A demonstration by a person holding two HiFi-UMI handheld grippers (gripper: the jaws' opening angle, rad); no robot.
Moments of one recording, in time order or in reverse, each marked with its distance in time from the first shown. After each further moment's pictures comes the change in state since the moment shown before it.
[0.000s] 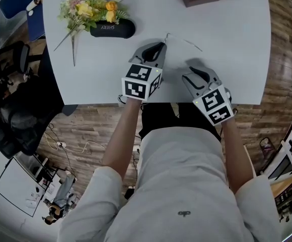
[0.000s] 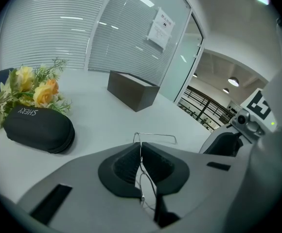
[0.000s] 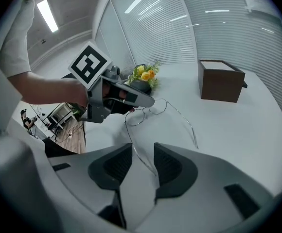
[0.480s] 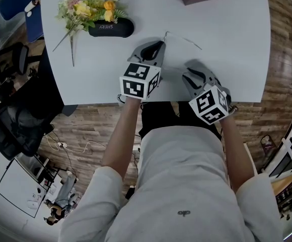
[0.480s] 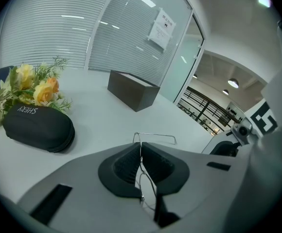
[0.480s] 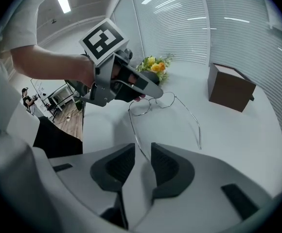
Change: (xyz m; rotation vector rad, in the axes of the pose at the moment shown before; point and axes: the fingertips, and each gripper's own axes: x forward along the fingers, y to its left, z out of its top) left arm -0.001 0.001 0.000 -0.013 0.000 -0.009; right arm 0.010 0.005 -0.017 -0.168 0.081 -0.038
